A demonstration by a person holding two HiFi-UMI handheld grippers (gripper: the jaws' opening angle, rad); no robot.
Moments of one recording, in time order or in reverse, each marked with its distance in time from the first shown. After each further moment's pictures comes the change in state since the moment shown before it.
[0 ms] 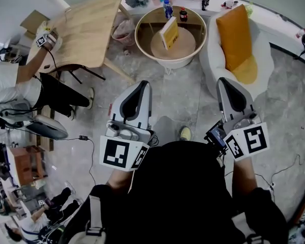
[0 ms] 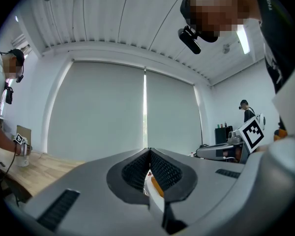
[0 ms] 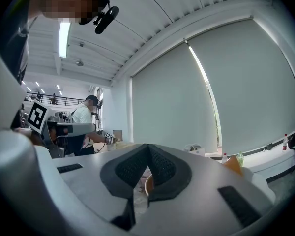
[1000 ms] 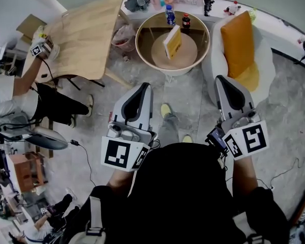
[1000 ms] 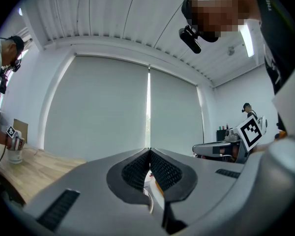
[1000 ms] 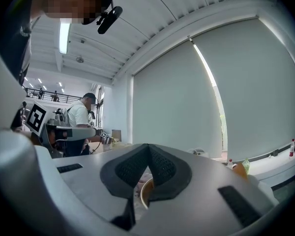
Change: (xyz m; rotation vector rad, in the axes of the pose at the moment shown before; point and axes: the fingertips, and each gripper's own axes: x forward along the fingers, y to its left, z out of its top) left arm 0.056 0.063 -0.016 -0.029 -0.002 -0.013; right arm 0.090 -0.013 0.010 -0.036 -0.011 0.011
